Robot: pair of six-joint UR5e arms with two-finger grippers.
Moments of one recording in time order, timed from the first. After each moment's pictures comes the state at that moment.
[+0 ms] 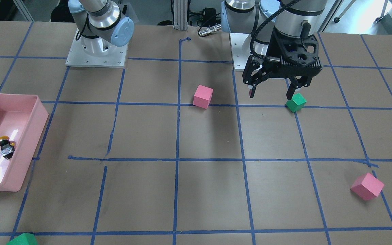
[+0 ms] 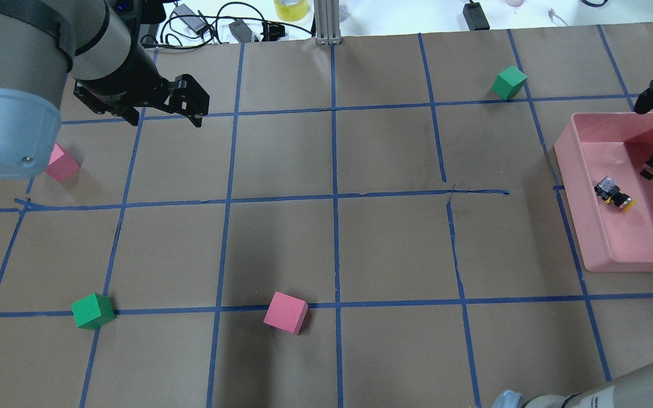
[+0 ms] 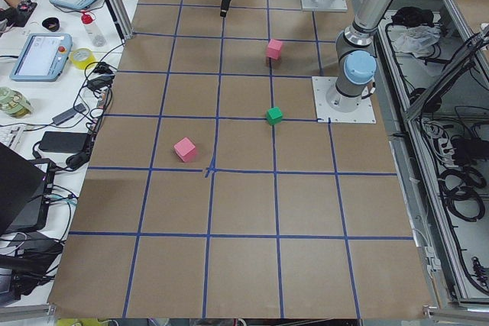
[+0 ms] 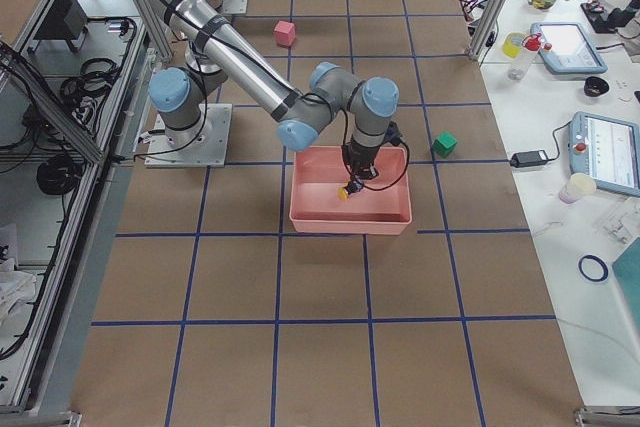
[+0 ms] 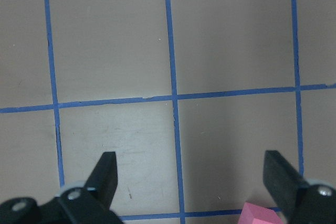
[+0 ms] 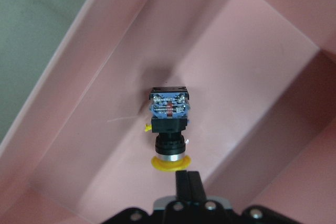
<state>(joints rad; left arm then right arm) -1.61 -1.52 -1.66 -1.32 1.60 0.02 0.97 -1.28 1.72 -1.98 -1.66 -1.18</state>
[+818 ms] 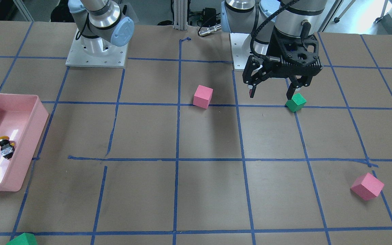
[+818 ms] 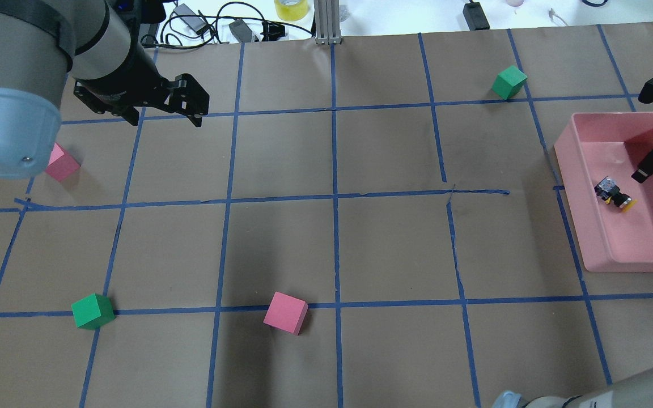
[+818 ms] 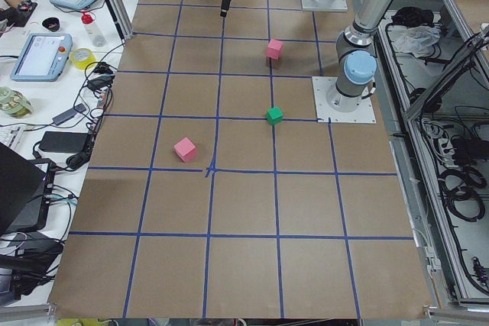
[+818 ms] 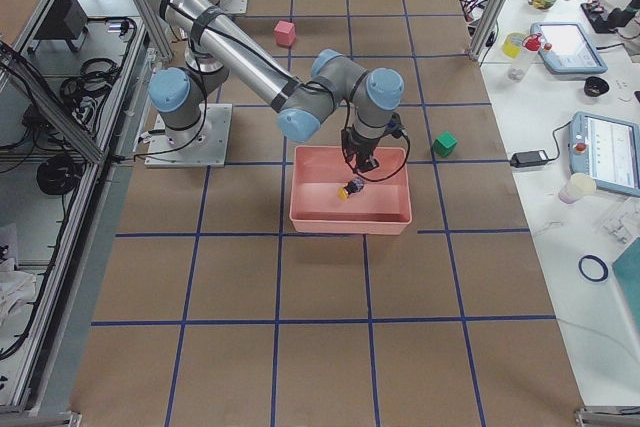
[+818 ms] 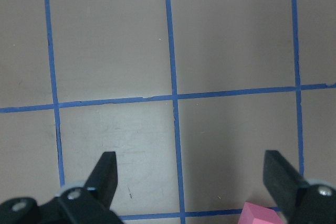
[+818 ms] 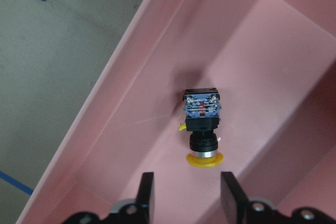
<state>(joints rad) -1.61 -1.52 -1.66 -1.32 1.60 0.02 0.97 -1.29 1.73 -1.89 -1.62 -1.15</state>
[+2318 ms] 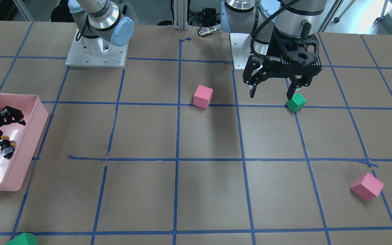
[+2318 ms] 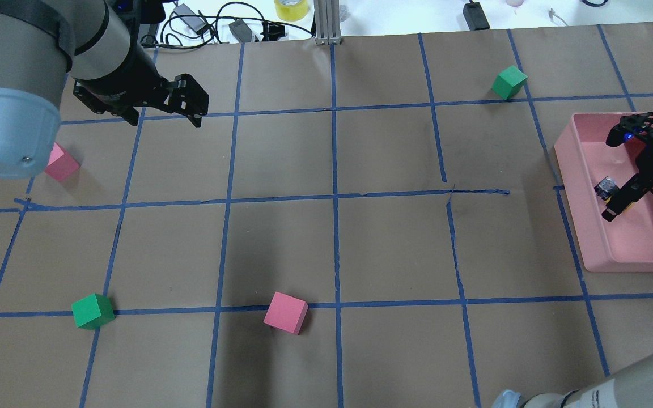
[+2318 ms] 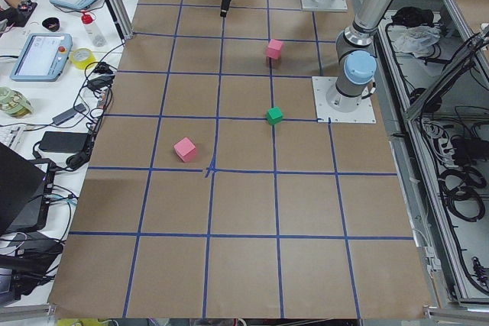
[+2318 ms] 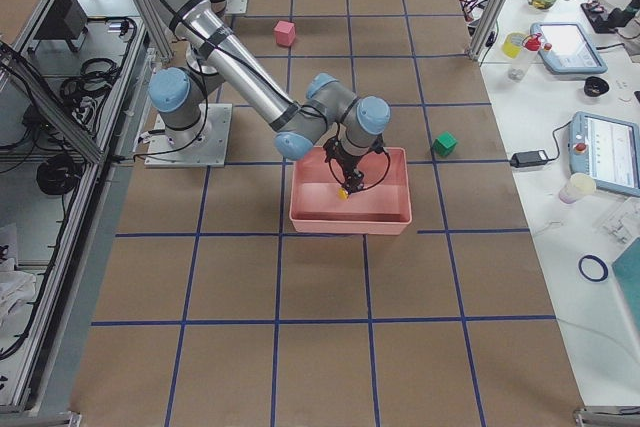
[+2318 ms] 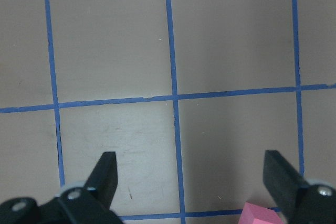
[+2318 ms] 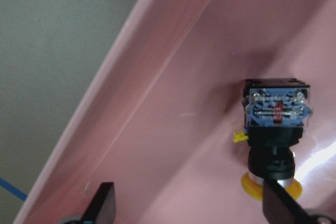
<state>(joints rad) -1.61 -1.52 -1.66 -1.32 1.60 0.02 0.97 -1.23 1.84 -1.96 -1.64 -1.17</state>
